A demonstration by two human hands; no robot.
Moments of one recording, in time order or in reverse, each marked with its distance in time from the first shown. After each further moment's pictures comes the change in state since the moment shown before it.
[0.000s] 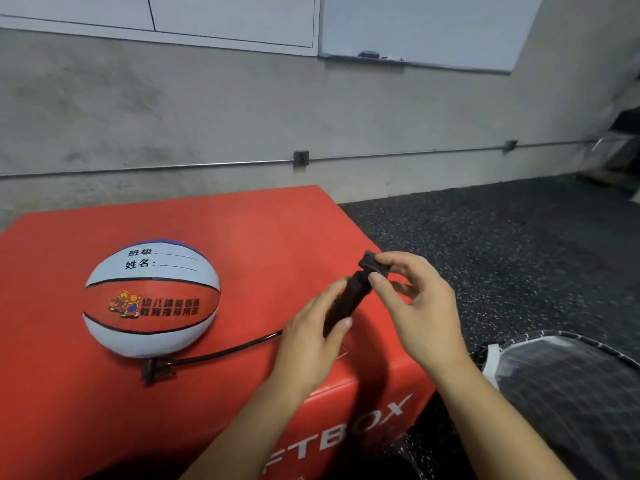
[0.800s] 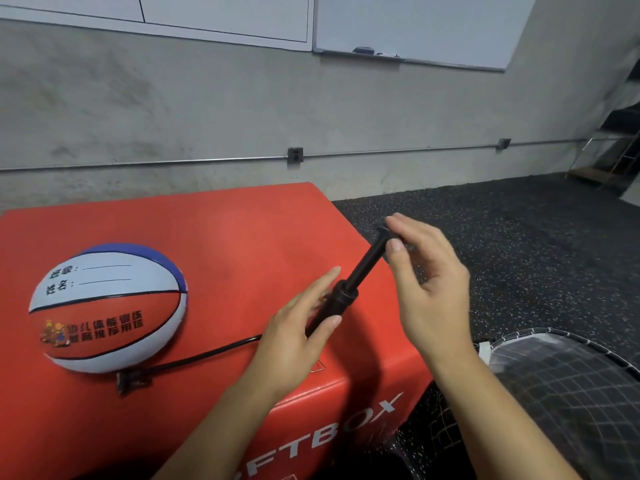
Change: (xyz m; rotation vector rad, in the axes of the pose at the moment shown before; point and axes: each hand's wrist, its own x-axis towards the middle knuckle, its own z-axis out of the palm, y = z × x) left_hand -0.002 0.016 -0.024 -0.084 -0.063 0.031; right_hand 0.014 -0.028 -0.010 -0.104 0.150 -0.219
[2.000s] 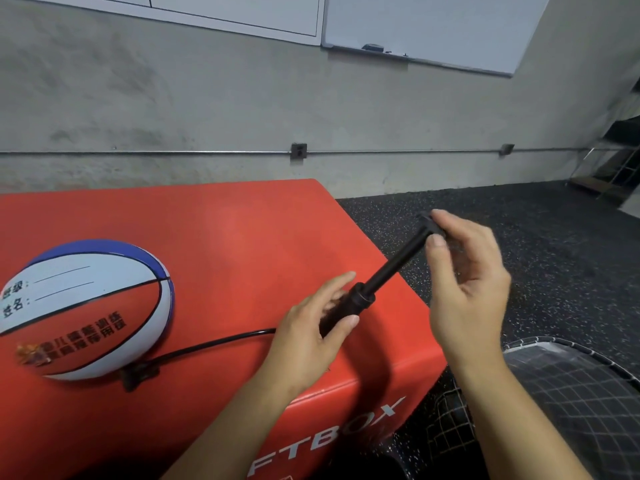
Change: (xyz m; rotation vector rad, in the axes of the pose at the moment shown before) left_hand 0.007 -0.001 0.010 -0.069 0.037 -0.033; right_hand 0.006 0.009 -0.009 -0.030 0.133 -0.020
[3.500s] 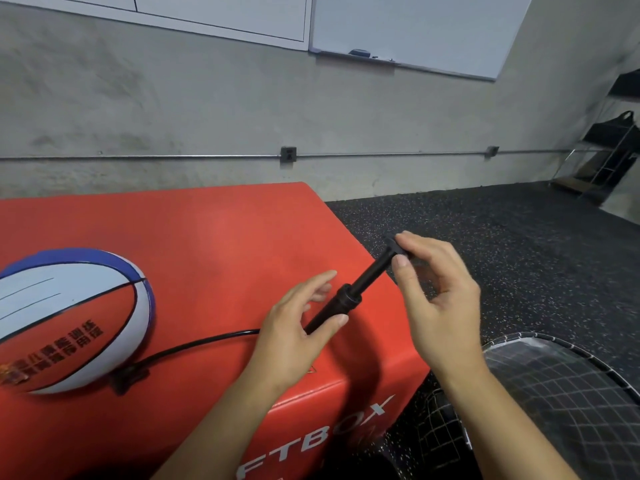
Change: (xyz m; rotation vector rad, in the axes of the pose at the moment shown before) left_hand 0.003 0.001 -0.003 0.023 0.057 -0.011; right_hand -0.013 0.001 -0.008 -0.020 -0.149 0.018
